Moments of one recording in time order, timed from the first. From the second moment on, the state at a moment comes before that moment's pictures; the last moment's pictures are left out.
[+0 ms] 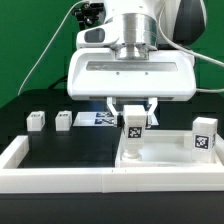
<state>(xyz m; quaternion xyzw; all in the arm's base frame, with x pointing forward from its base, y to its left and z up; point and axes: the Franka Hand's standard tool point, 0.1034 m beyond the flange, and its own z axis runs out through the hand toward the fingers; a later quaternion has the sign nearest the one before) 0.604 -0.006 0.076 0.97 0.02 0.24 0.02</state>
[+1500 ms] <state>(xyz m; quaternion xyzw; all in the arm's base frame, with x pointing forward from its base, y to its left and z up) 0.599 -0.010 0.065 0.96 0.02 0.27 0.04</state>
